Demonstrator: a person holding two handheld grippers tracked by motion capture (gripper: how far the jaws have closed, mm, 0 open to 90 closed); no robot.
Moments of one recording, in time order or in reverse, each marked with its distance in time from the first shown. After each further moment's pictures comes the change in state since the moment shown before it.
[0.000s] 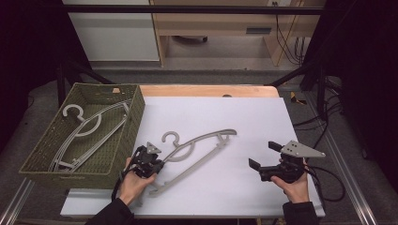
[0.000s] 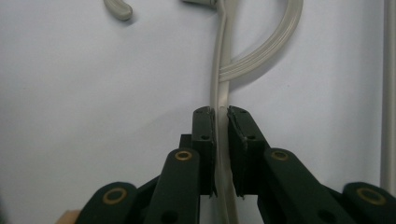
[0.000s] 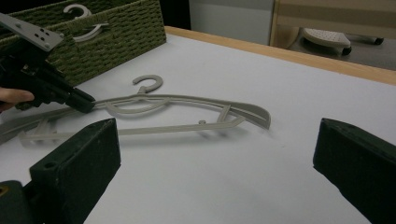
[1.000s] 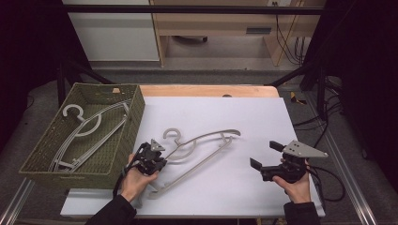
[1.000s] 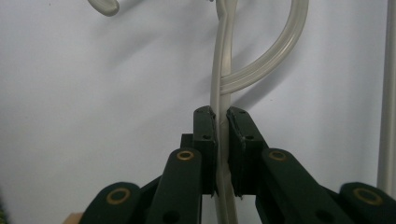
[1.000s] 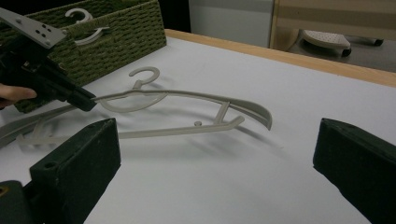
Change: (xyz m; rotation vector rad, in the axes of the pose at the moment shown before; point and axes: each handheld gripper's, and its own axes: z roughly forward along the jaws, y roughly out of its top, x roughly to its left) left arm -0.005 0.014 -0.008 -0.007 -0.019 0.041; right arm -0.002 0.001 -0.004 -0.010 0.002 0.005
